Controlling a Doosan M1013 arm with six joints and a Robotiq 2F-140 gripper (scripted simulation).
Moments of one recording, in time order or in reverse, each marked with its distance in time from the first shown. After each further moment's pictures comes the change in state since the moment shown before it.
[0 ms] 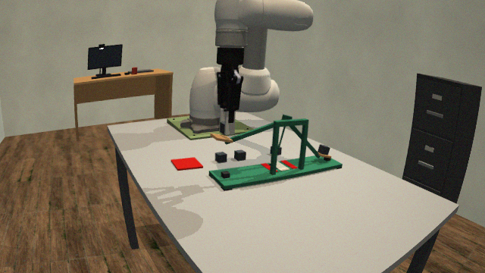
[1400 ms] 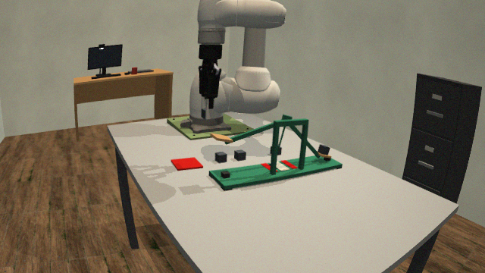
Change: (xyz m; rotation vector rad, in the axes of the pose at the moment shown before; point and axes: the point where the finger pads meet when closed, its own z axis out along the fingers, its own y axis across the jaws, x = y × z) arm -0.001 0.161 -0.006 -0.001 0.000 -0.065
